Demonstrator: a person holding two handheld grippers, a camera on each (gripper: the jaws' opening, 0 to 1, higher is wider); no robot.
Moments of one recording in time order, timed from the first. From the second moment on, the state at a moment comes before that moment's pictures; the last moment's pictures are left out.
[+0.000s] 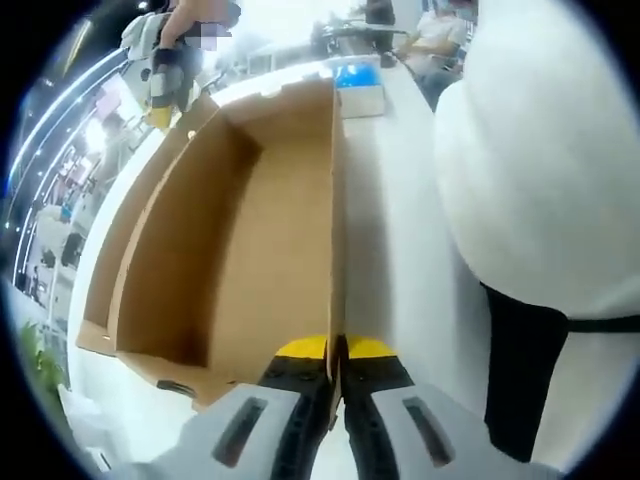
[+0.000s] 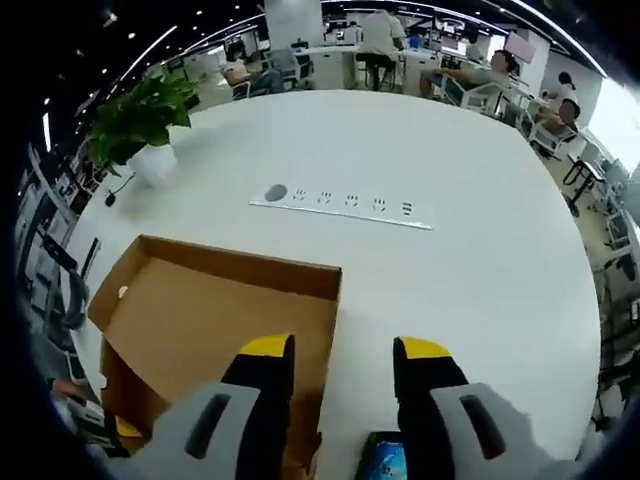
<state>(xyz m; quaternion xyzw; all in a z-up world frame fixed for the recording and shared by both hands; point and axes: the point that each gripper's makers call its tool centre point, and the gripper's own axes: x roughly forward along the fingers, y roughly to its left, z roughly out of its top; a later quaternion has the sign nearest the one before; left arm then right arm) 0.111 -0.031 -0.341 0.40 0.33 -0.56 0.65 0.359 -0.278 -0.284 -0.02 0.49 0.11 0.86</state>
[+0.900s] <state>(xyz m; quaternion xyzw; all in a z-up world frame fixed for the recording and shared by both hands) 0.110 -0.031 -0.341 0.41 0.32 -0.55 0.65 0.372 -0.273 -0.313 -0.09 0.50 0.11 0.85</state>
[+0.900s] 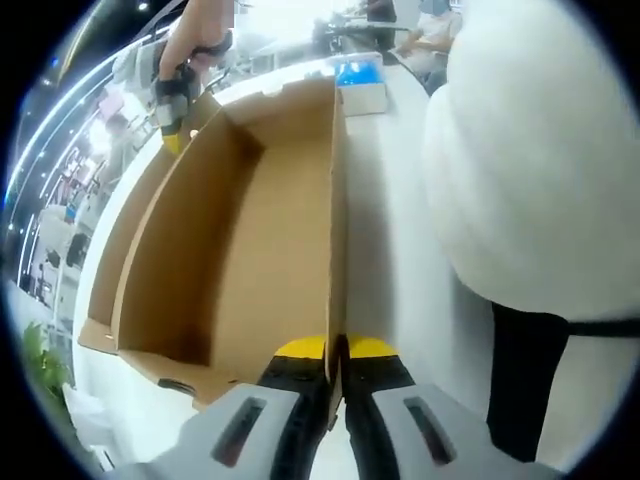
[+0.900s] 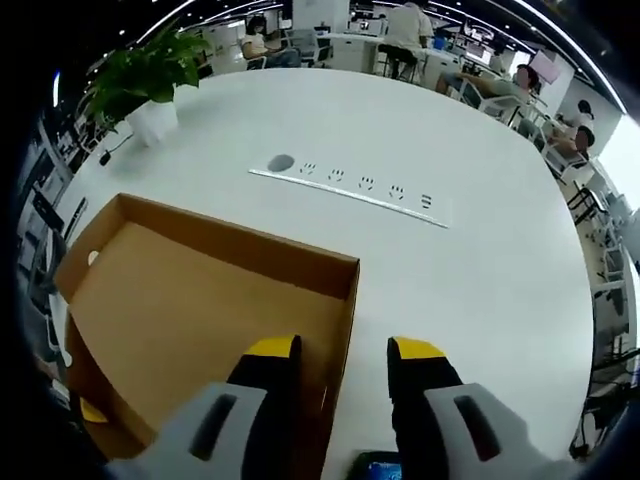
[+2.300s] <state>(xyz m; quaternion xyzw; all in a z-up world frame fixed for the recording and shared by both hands) 0.112 -0.030 -0.342 0.37 0.37 -0.53 0.66 0.378 -0.277 -0.330 -0.08 0.54 0.11 0.83</state>
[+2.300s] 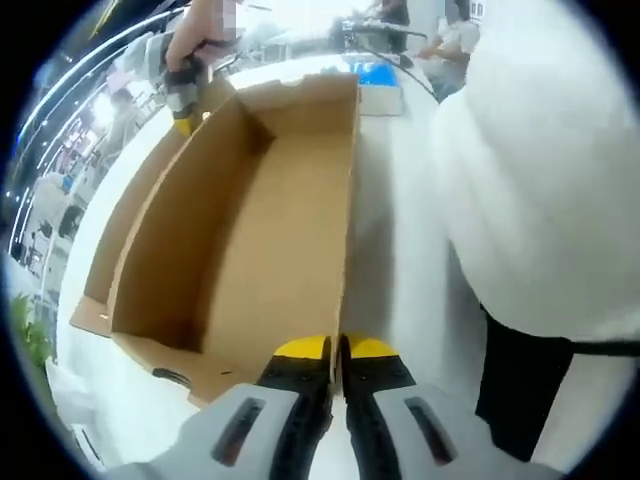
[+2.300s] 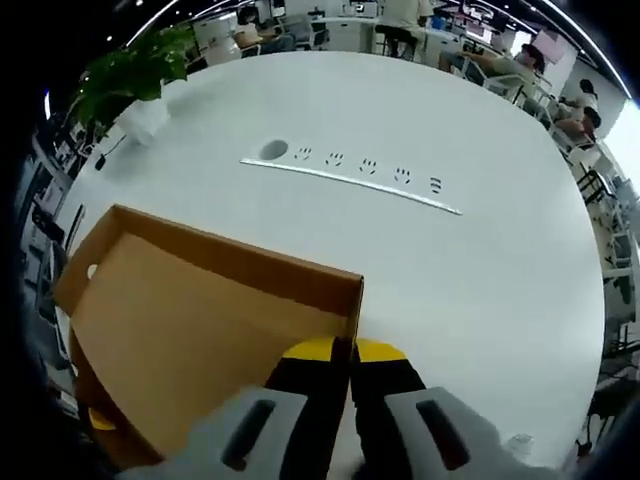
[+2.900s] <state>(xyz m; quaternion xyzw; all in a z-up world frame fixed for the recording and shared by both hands) 0.107 -0.029 -0.345 0.40 0.36 -0.54 0.65 0.373 -0.276 -0.292 -0.11 0.45 0.11 0.88</state>
